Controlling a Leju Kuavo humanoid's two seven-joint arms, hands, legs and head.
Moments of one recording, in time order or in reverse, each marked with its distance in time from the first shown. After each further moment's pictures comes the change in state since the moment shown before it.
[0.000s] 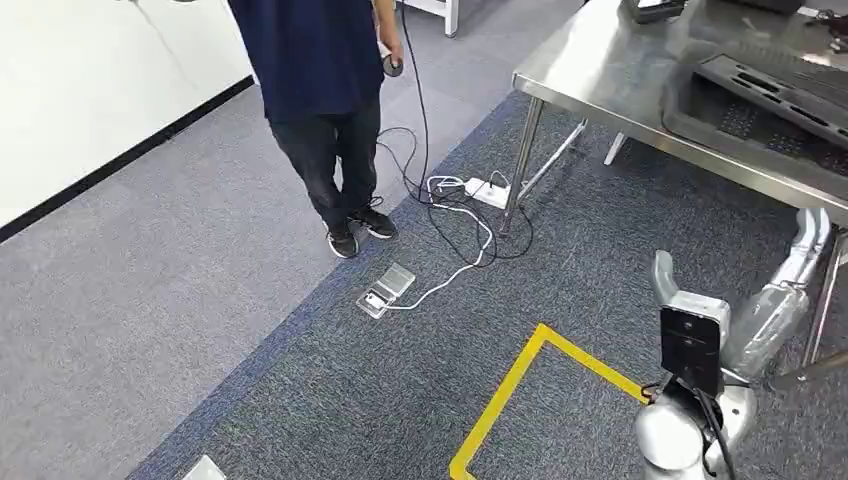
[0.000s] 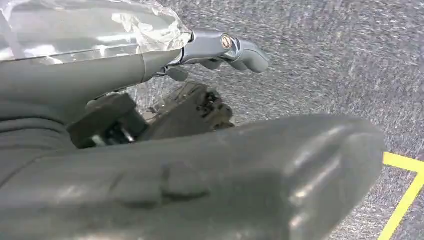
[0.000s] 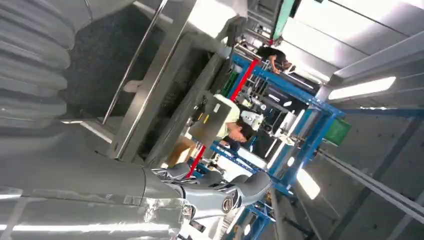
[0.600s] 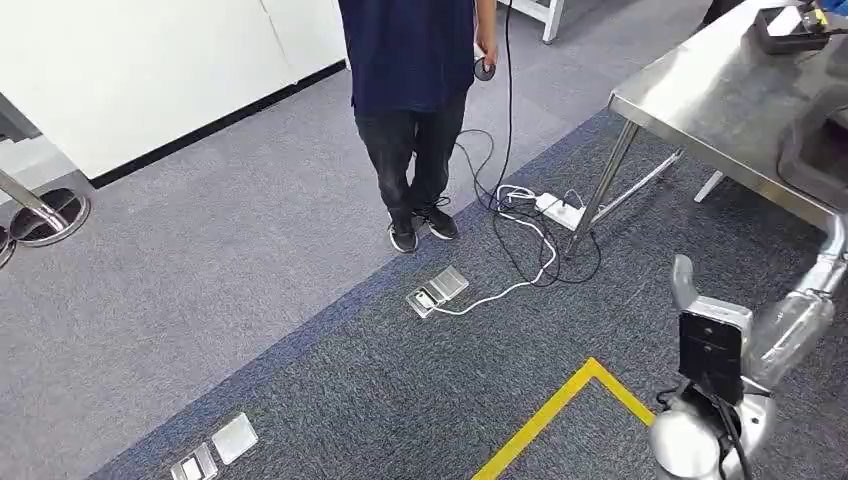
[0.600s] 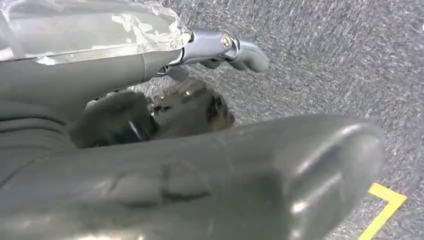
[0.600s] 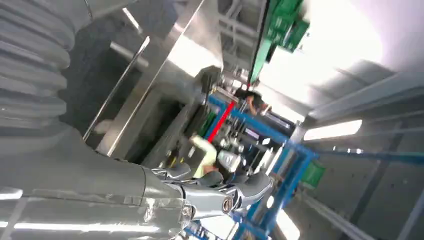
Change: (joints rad) left arm -0.006 -0.004 0.000 0.000 0.001 -0.009 0.001; right arm -0.013 -0.018 0.003 0.005 0.003 0.000 0.012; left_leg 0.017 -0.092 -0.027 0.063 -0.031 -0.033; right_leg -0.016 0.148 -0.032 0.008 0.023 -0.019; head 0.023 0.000
